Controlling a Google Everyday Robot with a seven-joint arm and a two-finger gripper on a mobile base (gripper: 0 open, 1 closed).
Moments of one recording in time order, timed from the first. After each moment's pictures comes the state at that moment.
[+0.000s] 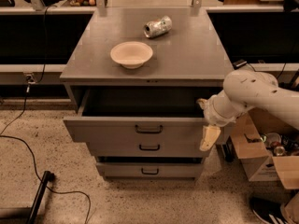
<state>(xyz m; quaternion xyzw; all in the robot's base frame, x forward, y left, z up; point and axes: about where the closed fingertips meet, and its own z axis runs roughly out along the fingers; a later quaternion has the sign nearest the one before) 0.593 -0.195 0.657 -0.68 0.70 0.00 0.21</state>
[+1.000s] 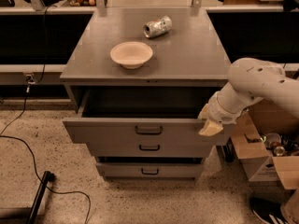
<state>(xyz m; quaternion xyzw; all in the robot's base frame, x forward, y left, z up) 0.567 -0.200 0.682 -0.68 0.71 0.03 0.16</state>
